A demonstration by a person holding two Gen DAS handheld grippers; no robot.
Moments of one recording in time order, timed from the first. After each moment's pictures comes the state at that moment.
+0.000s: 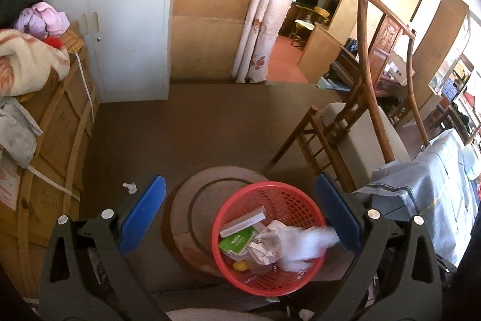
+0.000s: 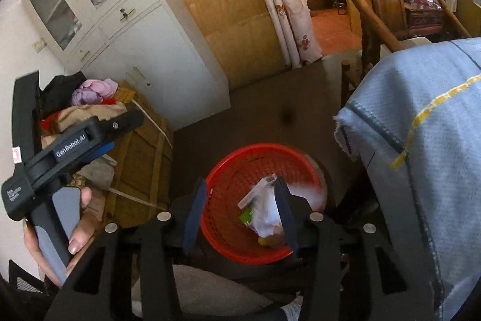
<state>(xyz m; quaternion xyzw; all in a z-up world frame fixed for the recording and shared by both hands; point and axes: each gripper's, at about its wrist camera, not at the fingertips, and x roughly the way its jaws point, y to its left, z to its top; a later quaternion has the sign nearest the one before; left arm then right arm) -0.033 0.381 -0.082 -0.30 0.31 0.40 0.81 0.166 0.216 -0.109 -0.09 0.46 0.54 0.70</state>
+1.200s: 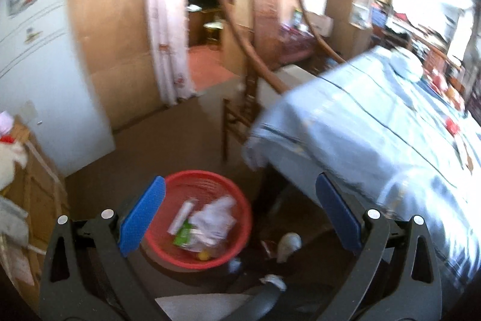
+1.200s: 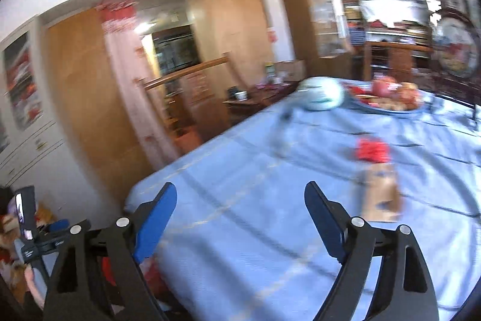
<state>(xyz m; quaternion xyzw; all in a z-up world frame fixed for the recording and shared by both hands) 0.039 0.214 -0.041 -0.12 0.35 0.23 0.90 0.221 -0.157 0.022 0.05 0.25 0.26 0.93</state>
